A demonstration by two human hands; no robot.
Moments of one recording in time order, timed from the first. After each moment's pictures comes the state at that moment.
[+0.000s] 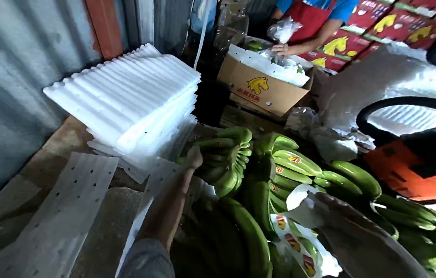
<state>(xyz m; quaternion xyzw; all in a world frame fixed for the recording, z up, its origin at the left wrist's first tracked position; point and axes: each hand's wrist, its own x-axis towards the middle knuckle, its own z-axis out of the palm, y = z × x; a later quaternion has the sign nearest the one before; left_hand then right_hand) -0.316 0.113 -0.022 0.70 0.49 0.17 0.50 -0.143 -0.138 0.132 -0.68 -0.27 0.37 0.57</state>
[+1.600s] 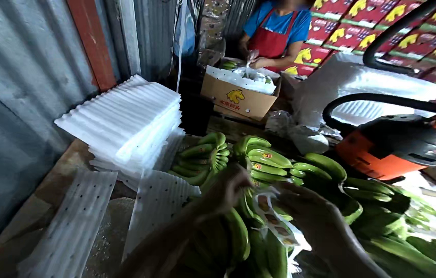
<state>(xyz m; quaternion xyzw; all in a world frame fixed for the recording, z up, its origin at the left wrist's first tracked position) -0.305 -0.029 0.089 0.81 0.13 0.46 0.34 -0.143 -0.164 0.138 -0.69 -0.31 0.31 0.58</state>
